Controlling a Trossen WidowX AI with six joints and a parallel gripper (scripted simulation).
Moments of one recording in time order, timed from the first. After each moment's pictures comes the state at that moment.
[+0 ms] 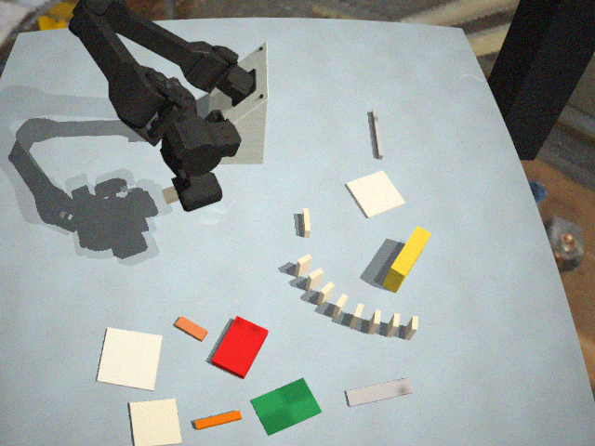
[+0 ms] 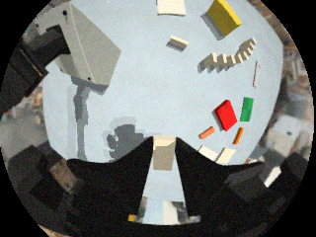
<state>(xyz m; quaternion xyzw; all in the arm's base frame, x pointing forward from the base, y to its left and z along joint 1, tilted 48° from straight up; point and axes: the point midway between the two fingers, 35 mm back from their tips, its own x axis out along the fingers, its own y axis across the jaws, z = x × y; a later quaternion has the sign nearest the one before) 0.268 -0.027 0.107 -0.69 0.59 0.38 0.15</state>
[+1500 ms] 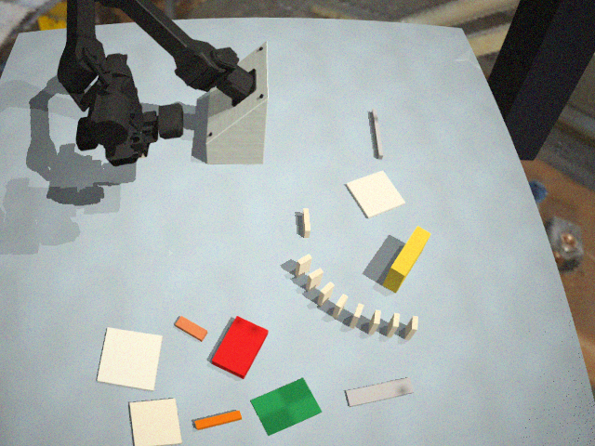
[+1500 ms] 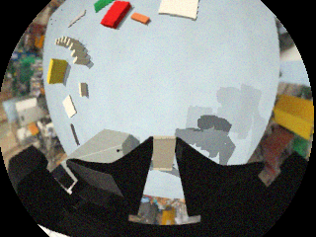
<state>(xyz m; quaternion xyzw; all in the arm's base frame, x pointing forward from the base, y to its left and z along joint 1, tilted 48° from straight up) 0.181 -0.104 0.171 -0.27 0.68 -0.25 0.63</state>
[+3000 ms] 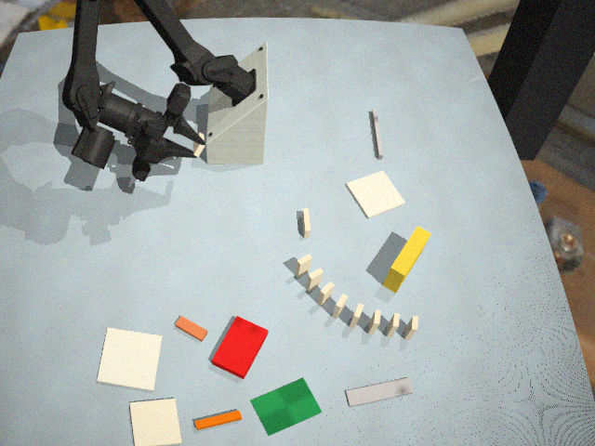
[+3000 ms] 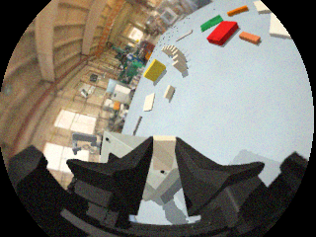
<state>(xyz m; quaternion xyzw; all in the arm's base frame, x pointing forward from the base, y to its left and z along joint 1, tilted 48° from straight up) 0.147 -0.075 0.083 -0.07 0.64 0.19 0.74</state>
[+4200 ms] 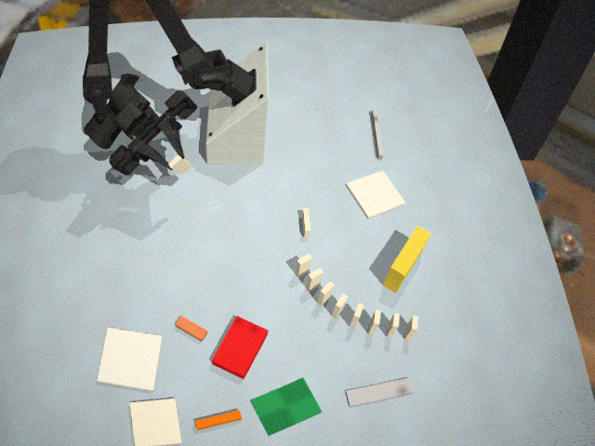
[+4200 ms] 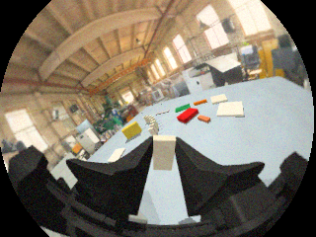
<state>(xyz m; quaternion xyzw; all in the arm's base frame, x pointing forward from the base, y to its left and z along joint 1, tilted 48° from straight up) 0.171 -0.091 0.110 -0.19 0.24 0.22 0.93</state>
